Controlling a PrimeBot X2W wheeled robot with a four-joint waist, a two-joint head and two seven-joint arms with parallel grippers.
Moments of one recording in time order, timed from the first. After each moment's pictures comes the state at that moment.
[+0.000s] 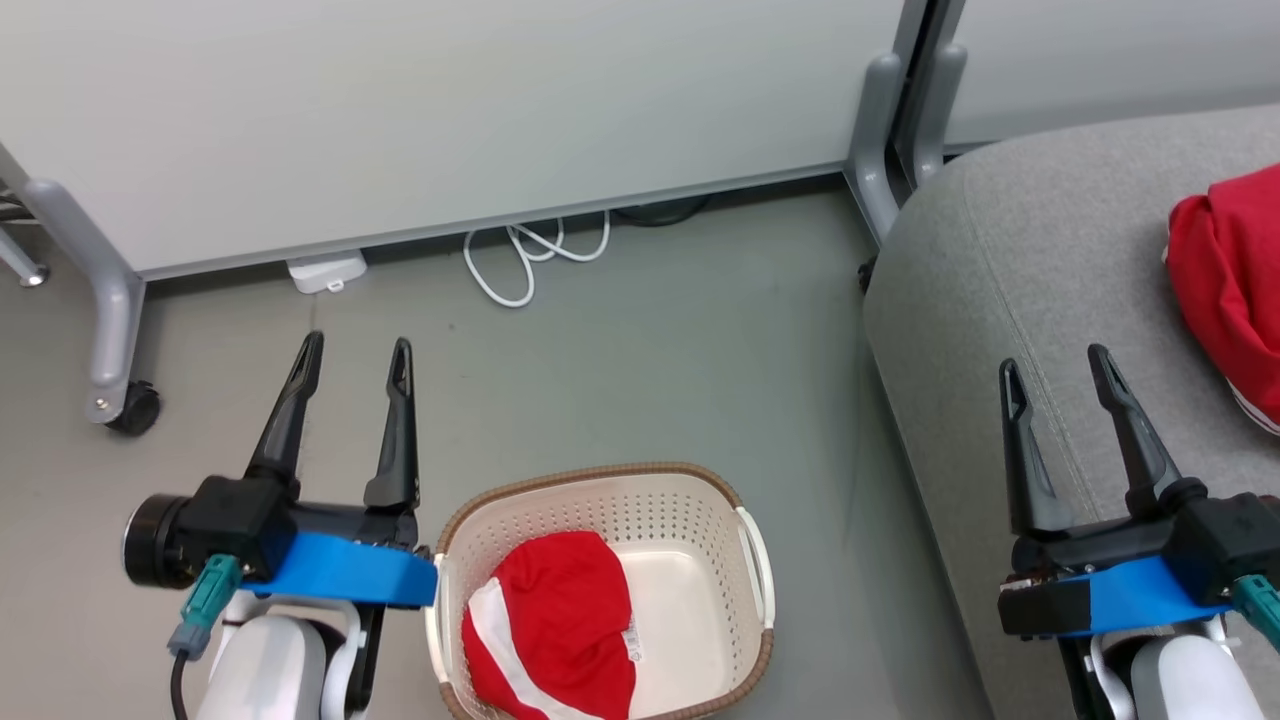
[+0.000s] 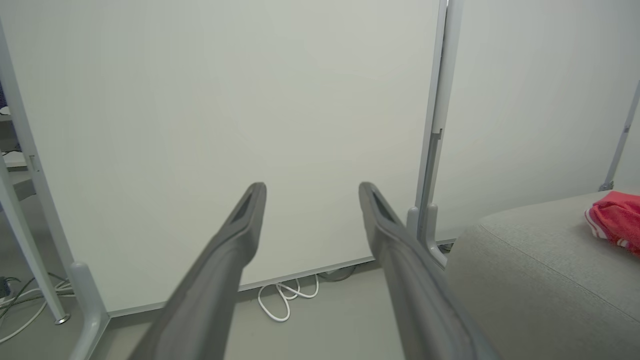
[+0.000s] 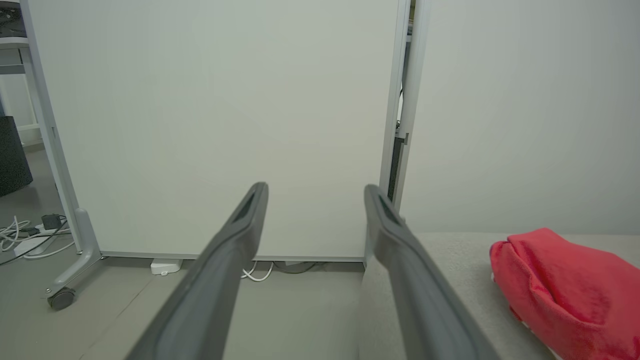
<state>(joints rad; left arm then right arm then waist) -0.22 0.13 -0.15 0.17 -0.20 -0.10 -0.26 -0.13 -0.06 -0.04 0.03 0.04 0.13 -0.26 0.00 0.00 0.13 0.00</state>
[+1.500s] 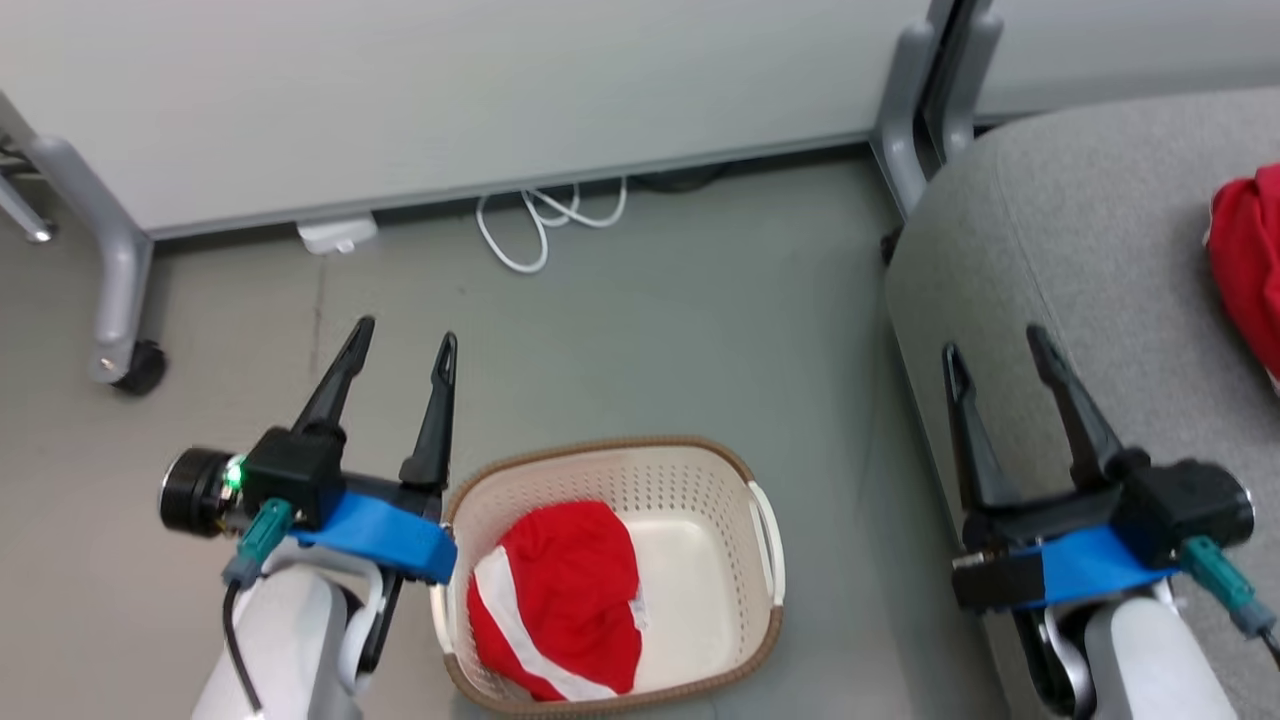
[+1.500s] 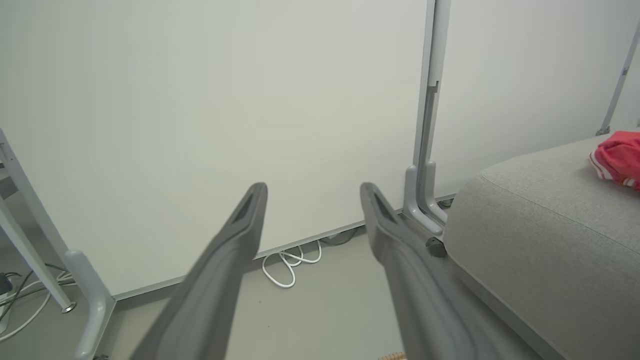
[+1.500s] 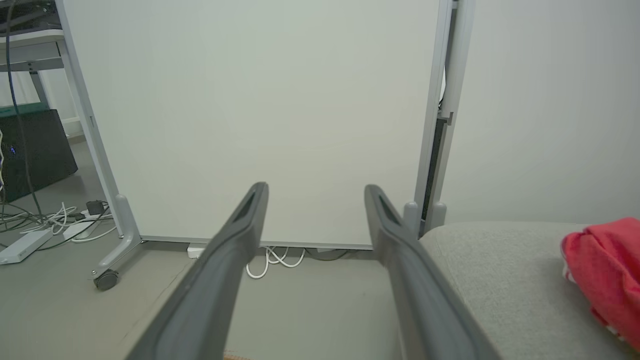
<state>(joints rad) -0.29 0.15 -0.19 0.31 -0.16 -0.13 -0.26 -0.18 -0.05 0.02 0.10 0.06 0.13 -0.26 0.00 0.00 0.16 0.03</state>
